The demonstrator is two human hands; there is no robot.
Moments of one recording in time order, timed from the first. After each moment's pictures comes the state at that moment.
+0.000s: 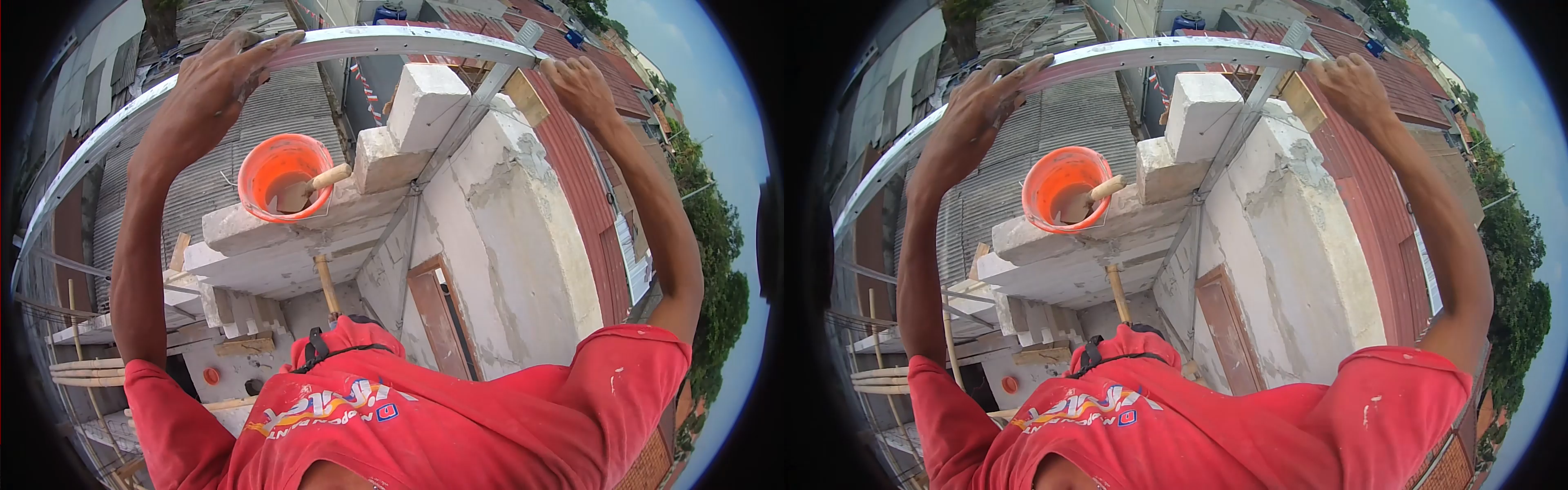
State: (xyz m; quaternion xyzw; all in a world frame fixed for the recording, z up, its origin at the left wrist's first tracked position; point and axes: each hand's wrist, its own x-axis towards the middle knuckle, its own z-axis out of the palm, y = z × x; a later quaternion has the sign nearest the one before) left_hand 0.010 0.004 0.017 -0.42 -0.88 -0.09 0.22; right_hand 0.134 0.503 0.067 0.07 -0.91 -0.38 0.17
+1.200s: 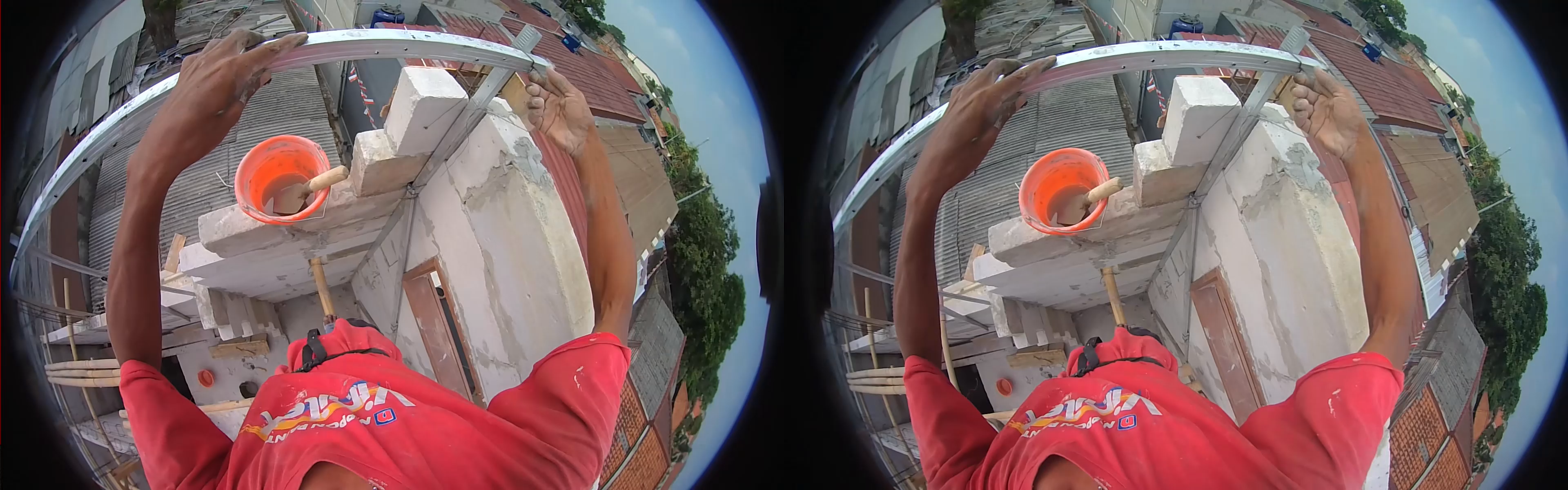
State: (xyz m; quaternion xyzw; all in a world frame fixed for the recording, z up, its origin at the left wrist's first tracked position) left_hand 0.016 0.005 0.019 -0.41 -0.88 -0.10 0.22; right_hand 0.148 0.461 0.034 -0.10 -0.60 0.79 0.07
